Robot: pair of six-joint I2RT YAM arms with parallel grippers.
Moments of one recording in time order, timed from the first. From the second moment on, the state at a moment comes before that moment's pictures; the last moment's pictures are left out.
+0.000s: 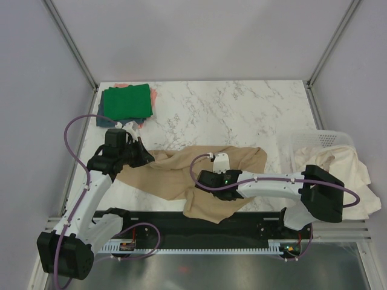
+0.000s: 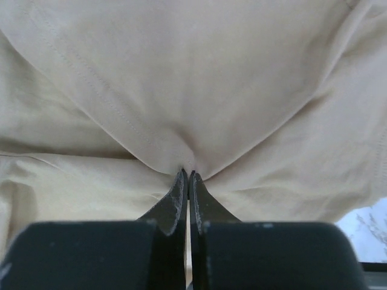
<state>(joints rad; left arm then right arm) -0.16 0.93 0.75 -0.60 0.29 -0.41 1.21 1.52 0.89 -0.66 0.57 1.01</state>
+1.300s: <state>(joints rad) -0.17 0.35 1.45 -0.41 0.22 -0.27 0.90 0.66 1.94 -0.75 0.37 0.13</state>
